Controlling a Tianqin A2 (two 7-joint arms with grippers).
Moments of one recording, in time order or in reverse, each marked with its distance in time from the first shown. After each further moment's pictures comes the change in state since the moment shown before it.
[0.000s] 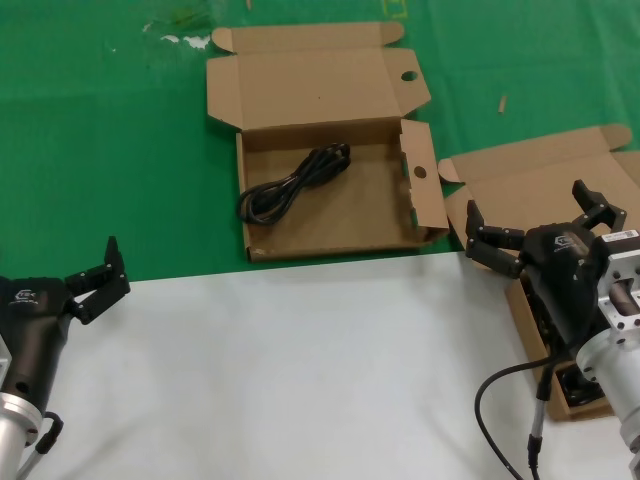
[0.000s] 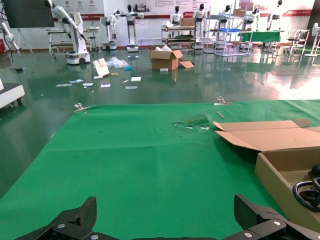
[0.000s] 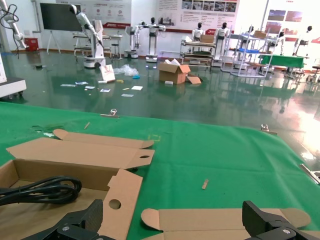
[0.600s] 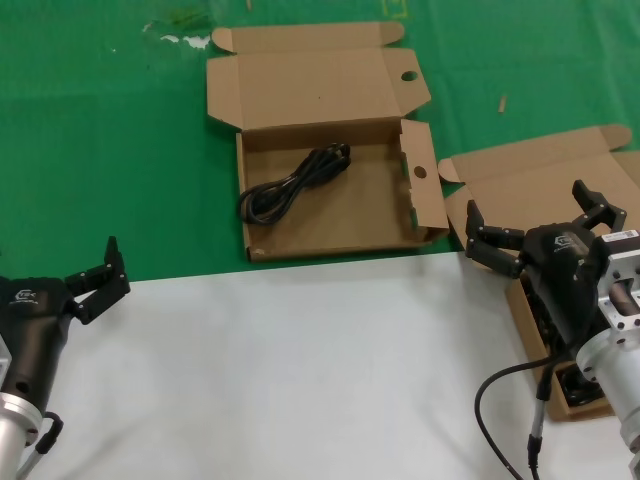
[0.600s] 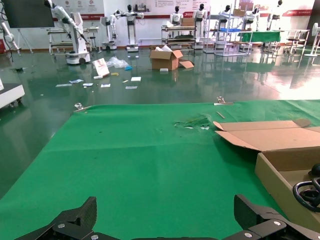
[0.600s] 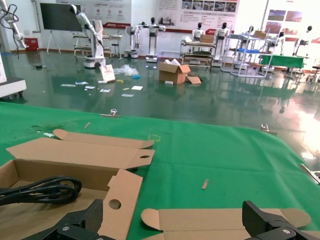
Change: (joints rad) left arm 0.000 0.000 0.000 0.000 0.000 0.000 0.000; right arm 0.000 0.000 0.000 0.000 0.000 0.000 0.000
